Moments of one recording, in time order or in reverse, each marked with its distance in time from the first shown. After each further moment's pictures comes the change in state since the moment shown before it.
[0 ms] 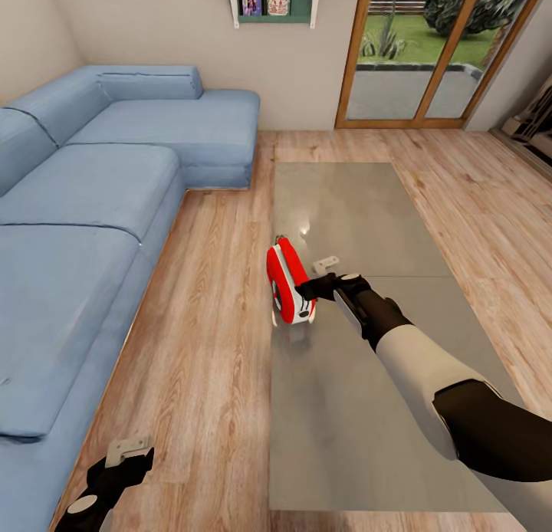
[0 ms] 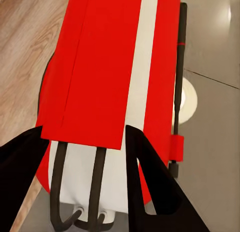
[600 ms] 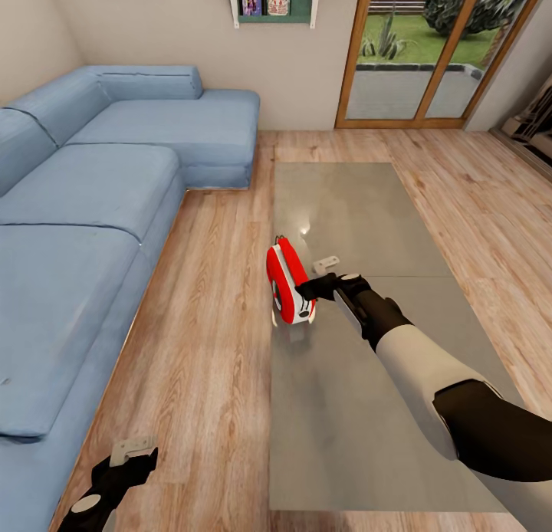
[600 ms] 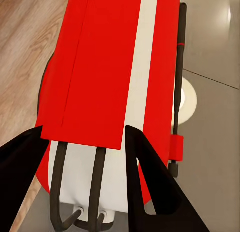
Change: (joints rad) left arm 0.000 0.000 -0.022 0.000 0.002 0.001 -0.007; right arm 0.000 0.000 0.000 0.000 0.003 0.000 0.001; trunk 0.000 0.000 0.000
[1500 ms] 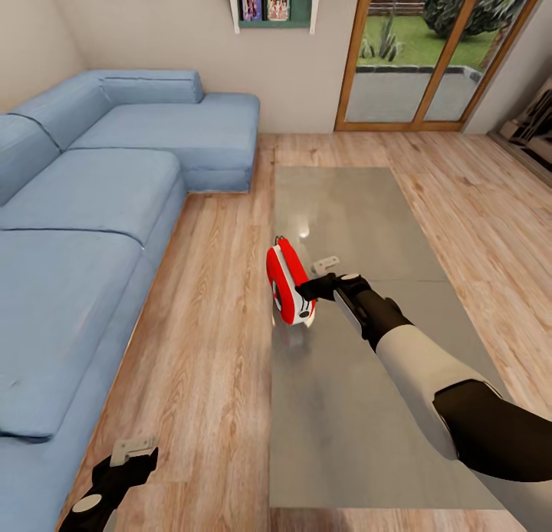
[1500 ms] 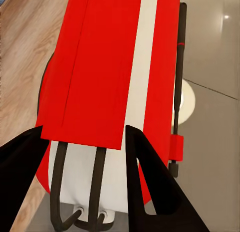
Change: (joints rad) left arm 0.000 -0.001 -0.004 0.000 -0.002 -0.001 0.009; right arm 0.000 0.000 0.001 -0.001 0.003 0.005 0.001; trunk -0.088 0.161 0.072
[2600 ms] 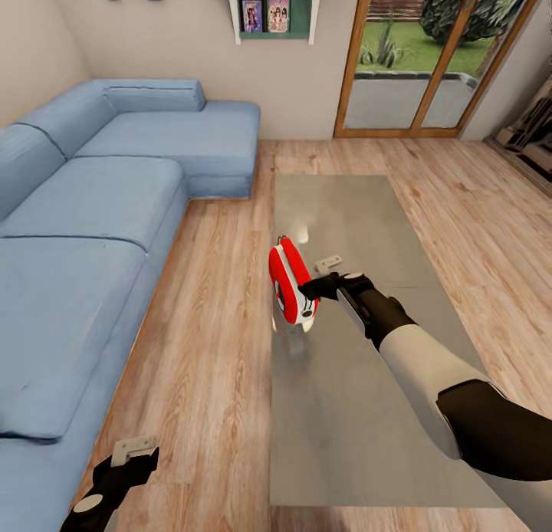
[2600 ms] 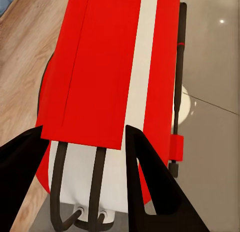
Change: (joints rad) left arm 0.000 -0.005 0.002 -0.001 0.001 0.000 0.000; right arm 0.000 -0.015 0.000 -0.011 0.002 0.009 0.010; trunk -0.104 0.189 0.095
